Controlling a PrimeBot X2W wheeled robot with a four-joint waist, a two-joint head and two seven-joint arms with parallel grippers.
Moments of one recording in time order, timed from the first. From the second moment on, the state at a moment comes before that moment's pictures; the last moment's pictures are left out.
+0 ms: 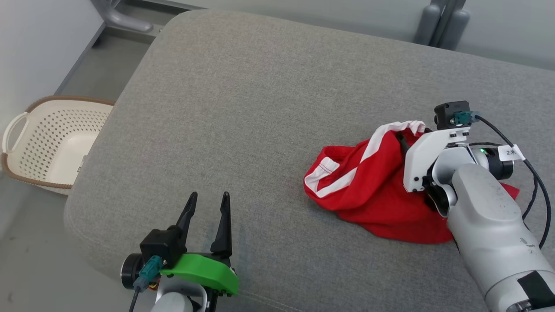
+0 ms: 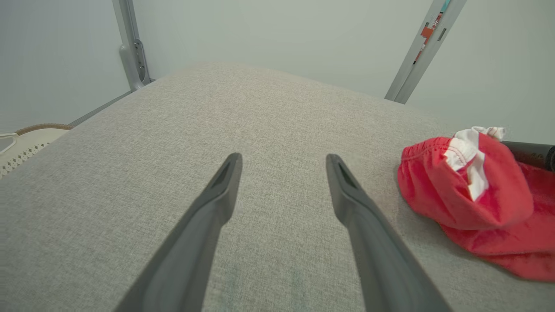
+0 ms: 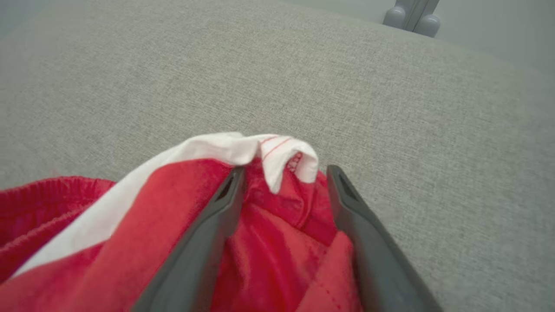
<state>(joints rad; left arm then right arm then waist) -0.14 0.05 -0.35 0.30 -0.39 0.03 -0.26 -0.73 -0.12 0.09 0.95 0.15 0.13 0.13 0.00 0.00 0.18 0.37</state>
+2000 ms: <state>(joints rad) -0.16 0.05 -0.31 0.32 -0.30 -0.01 -0.26 -0.05 -0.09 -0.02 0.13 0.14 0.13 -0.05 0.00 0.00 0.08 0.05</state>
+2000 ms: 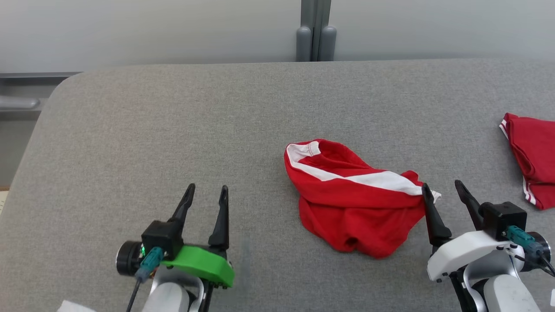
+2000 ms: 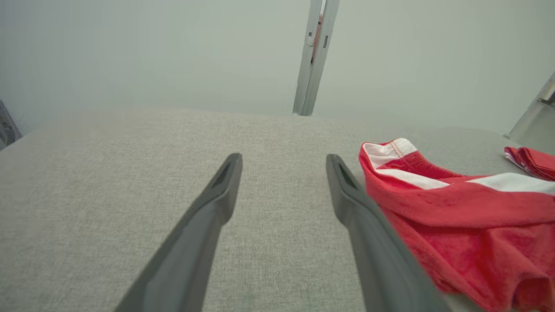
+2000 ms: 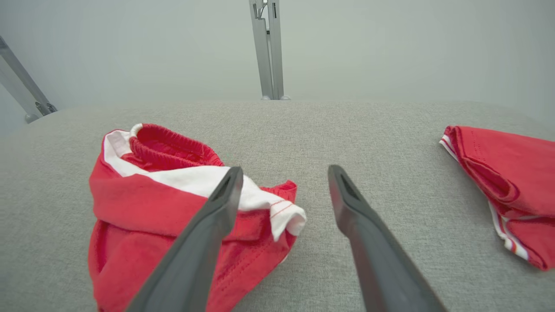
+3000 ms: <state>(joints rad) -0.76 0.05 -0.72 0.94 -0.26 -0.09 -0.10 -0.05 -0.05 0.06 -0.03 0.20 0.13 -0.10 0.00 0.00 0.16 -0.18</state>
